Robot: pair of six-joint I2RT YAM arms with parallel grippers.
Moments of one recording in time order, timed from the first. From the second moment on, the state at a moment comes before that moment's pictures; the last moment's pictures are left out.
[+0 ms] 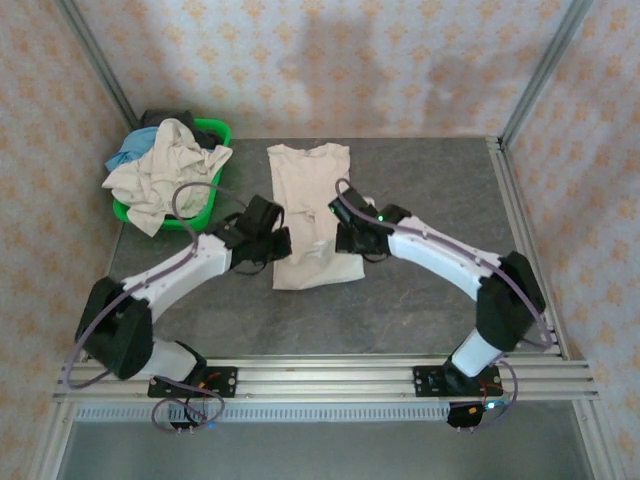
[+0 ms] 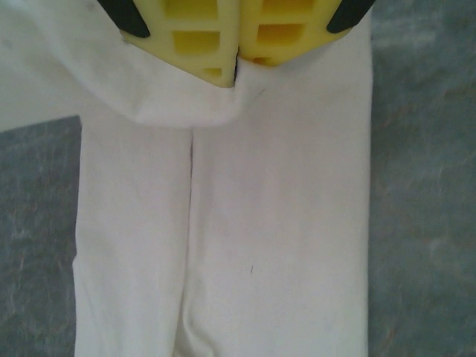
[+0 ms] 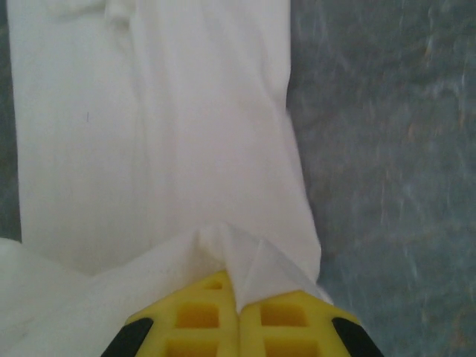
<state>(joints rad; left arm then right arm) -0.48 1.45 1.01 -0.57 0.06 -0.75 0.73 1.63 1.30 -0.78 0.17 0.72</state>
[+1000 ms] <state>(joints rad) -0.23 2.01 1.43 -0.59 0.24 -0.64 0.48 2.21 1.88 -0.87 -0.03 0.55</state>
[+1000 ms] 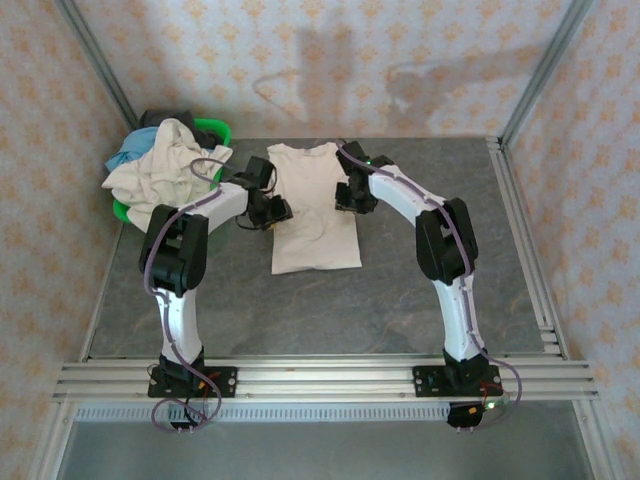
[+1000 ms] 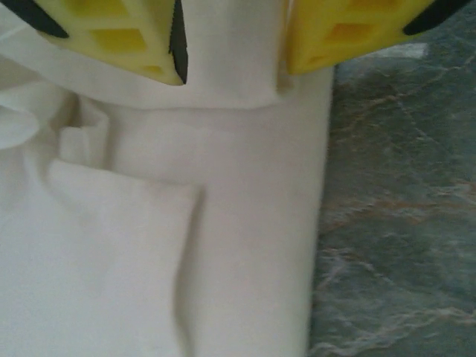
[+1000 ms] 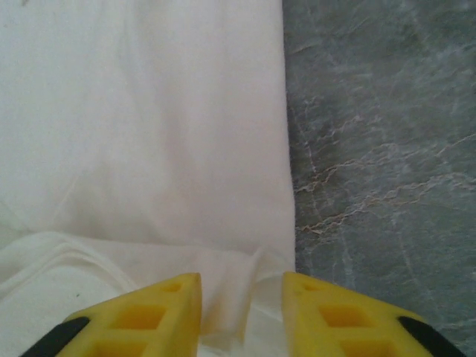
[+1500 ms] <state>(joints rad) -0.22 1.85 1.41 -0.66 0.14 -0.60 0.54 2.06 1.69 -0.78 -0.03 0.56</state>
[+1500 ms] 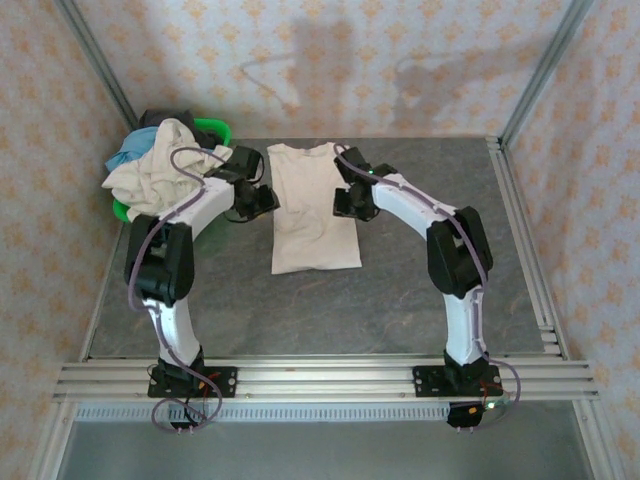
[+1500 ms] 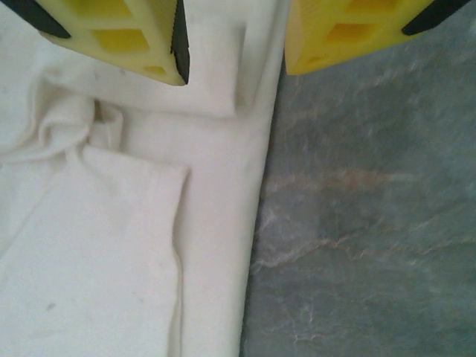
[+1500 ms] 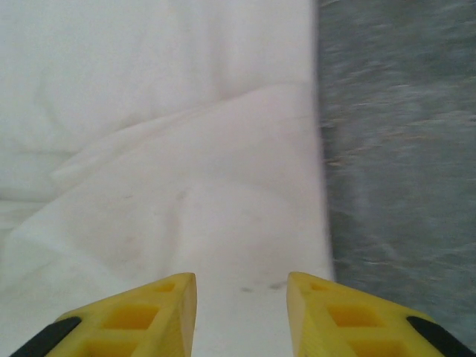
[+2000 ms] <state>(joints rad) -0.39 1.67 1.00 -0.62 0.06 -0.59 0.61 2.37 2.00 -0.81 -0.04 0.58</state>
